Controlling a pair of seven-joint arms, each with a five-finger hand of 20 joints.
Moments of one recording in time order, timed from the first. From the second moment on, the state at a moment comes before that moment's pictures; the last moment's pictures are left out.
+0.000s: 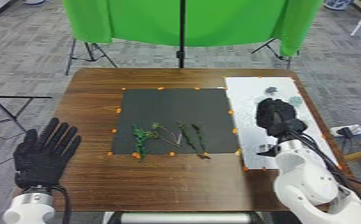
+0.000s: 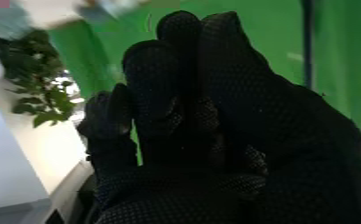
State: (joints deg) left arm 132.7 -65.7 -100.0 -126.2 9.6 14.3 16.5; right arm -97.1 -46.2 67.2 -114.9 -135.8 13.5 32.6
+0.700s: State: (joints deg) left arm 133.3 -65.7 -100.5 -126.4 9.3 14.3 16.6; right arm -92.4 -44.7 68.8 -113.2 -138.6 -6.3 32.8
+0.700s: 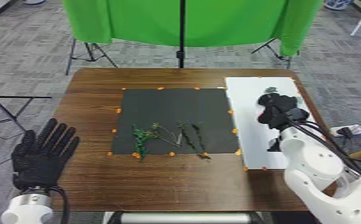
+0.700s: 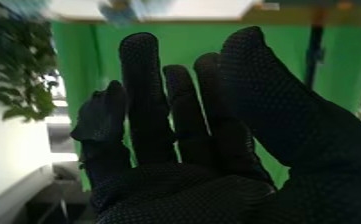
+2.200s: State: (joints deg) left arm 133.5 -64.7 -100.7 -126.7 9.2 16.1 16.2; right arm -63.2 -62.8 34.1 -105.2 -121.9 9.1 8.5
